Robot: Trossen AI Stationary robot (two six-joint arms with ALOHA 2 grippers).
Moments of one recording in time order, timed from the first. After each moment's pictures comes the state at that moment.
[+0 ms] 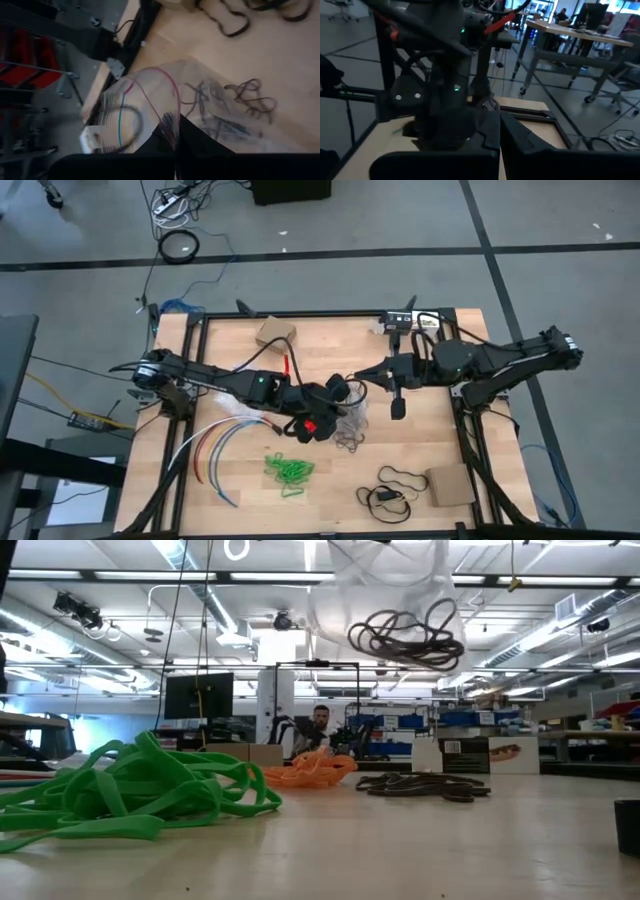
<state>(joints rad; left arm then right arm) -0.21 1.74 1.62 -0.53 -0.21 0.91 0.24 1.10 1.13 -0.14 0.29 -0.12</state>
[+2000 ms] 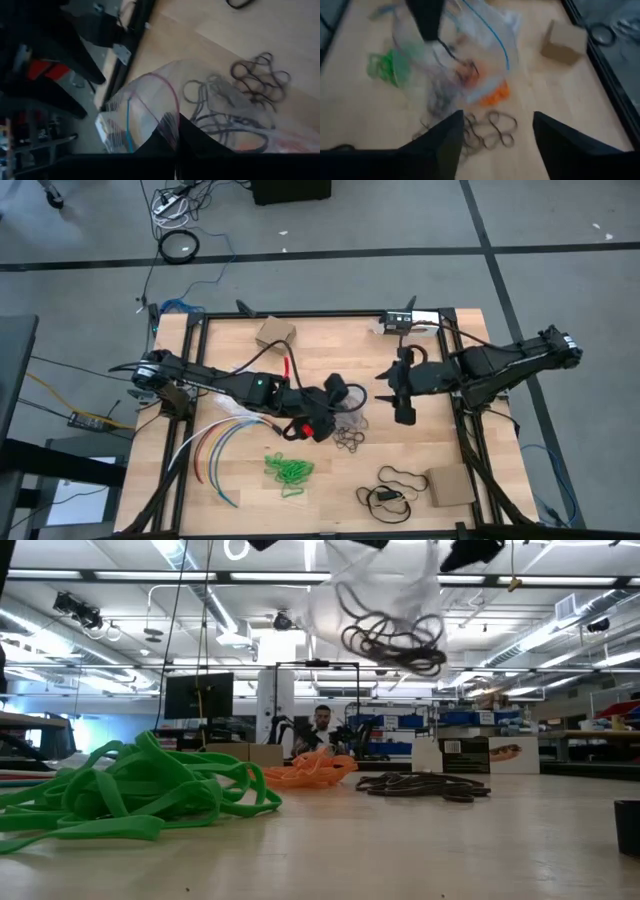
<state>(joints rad) -0.23 1.74 1.62 -0.59 -0.33 0.97 0.27 1.11 1.13 -0.77 0.37 0.17</state>
